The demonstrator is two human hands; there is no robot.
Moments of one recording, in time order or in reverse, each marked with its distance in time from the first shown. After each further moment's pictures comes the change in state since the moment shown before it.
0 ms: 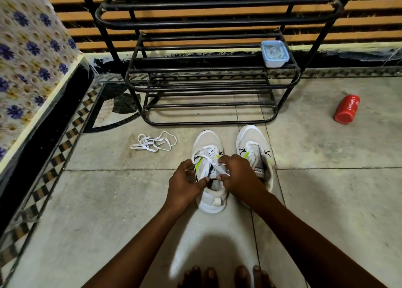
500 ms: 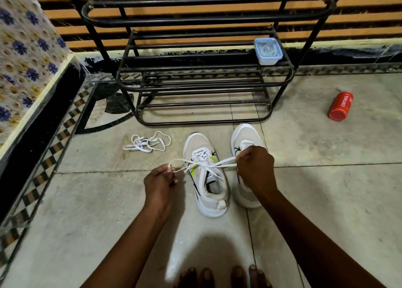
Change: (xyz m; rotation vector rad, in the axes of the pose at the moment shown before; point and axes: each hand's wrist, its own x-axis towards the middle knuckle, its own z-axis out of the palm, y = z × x) left_hand 0.005 0.008 -0.018 -0.762 0.271 -0.404; right_hand -0.004 0.012 -0.030 0.265 0.360 0.368
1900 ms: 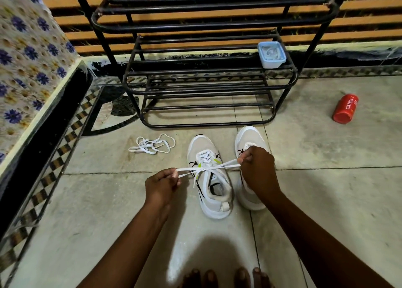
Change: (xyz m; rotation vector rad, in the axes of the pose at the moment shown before) left_hand 0.000 0.008 -0.010 0.219 0.021 0.025; right_hand 0.002 0.002 0.001 0.008 0.050 -0.194
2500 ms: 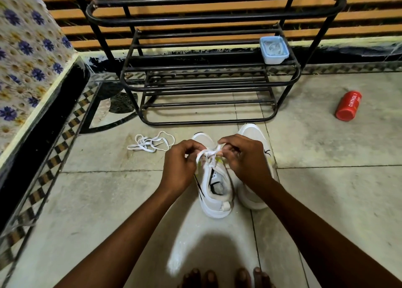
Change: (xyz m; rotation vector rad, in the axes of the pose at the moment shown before) left_hand -0.005 0.037 0.043 0.587 -0.294 0.760; right_hand 0.015 -0.019 0.007 0.136 -0.046 -0.564
